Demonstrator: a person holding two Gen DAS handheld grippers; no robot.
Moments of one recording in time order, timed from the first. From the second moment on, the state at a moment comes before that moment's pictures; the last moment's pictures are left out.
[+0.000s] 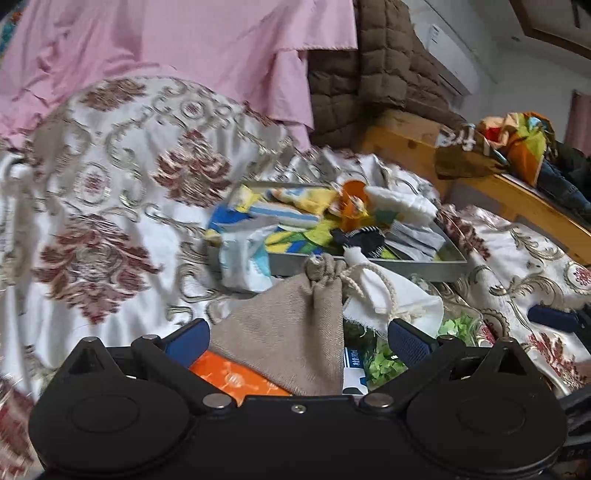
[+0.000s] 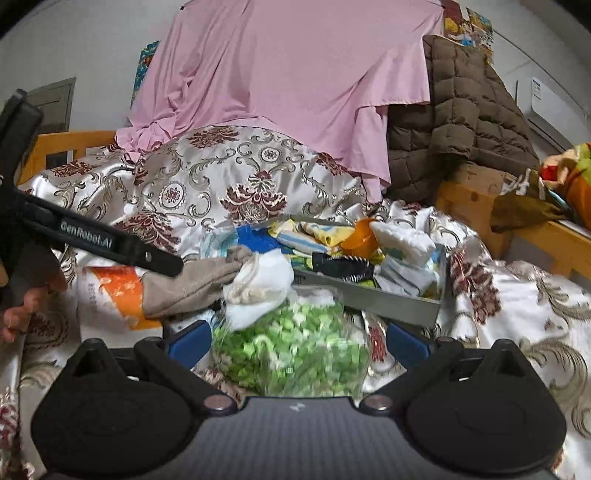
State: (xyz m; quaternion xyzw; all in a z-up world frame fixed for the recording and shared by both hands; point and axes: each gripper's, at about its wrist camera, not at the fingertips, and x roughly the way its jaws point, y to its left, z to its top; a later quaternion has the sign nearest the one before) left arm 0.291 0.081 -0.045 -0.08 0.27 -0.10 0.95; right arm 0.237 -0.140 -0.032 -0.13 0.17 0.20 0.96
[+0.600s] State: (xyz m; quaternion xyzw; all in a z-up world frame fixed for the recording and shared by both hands) left arm 0.376 0.090 -0.065 -0.07 0.38 -0.19 0.90; right arm 0.291 -0.091 -0.034 -0.22 0.16 0.22 0.94
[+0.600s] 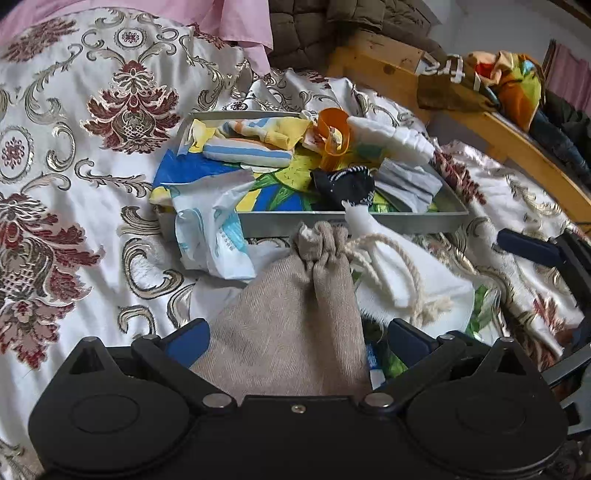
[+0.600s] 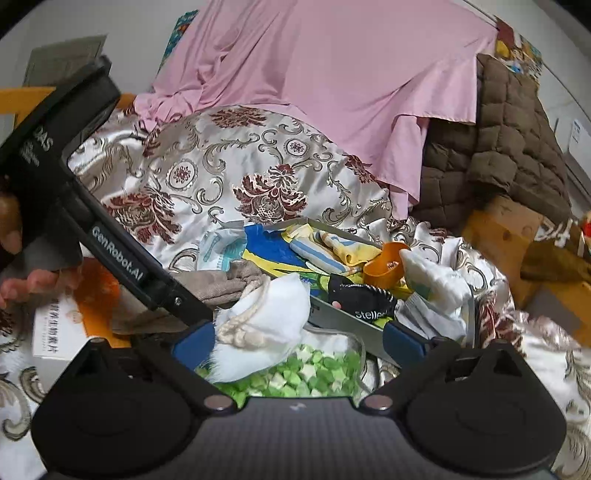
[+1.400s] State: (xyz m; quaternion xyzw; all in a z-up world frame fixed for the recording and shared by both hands) left arm 0.380 0.108 -0.085 -0.09 0.39 -0.18 0.90; right arm 0.304 -0.076 -0.046 -0.20 0.21 0.23 0.93
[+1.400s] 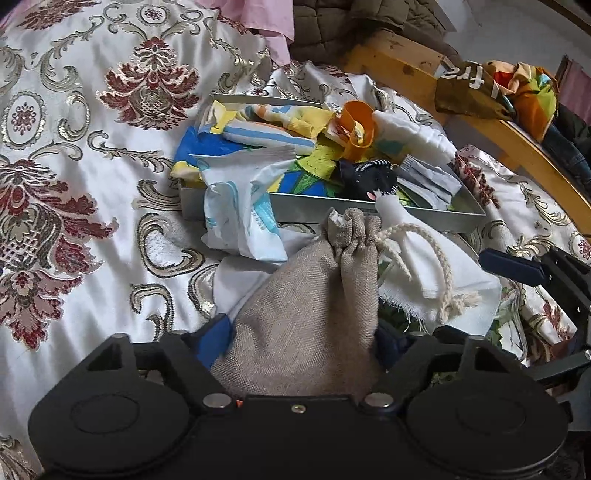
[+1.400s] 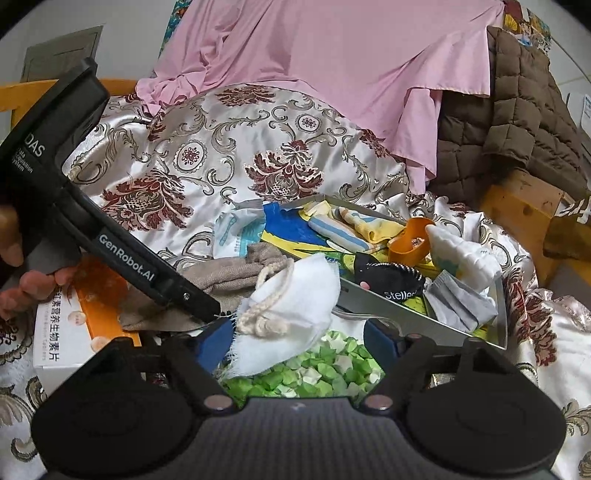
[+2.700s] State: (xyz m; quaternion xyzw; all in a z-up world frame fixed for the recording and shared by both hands) left arm 0.366 0.173 -0.042 -0.26 0.25 -0.13 0.92; right arm 0.372 -0.066 -0.002 -0.15 0.28 0.25 0.92
